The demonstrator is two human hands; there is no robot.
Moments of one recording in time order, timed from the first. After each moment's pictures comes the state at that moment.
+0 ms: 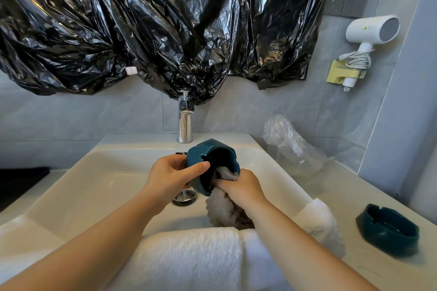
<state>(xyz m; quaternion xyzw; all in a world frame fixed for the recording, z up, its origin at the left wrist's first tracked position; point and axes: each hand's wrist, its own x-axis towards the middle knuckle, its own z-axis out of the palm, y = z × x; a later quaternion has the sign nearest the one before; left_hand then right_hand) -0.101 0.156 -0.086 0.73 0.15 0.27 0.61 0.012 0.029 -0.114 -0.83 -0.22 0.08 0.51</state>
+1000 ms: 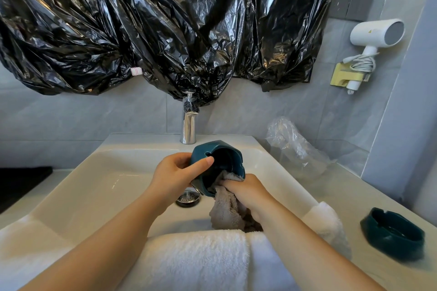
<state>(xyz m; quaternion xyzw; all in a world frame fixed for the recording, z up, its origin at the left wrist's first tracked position) -0.104 0.156 -0.082 0.74 0.13 0.29 0.60 0.007 0.028 -0.108 -0.78 -0.19 0.19 0.56</state>
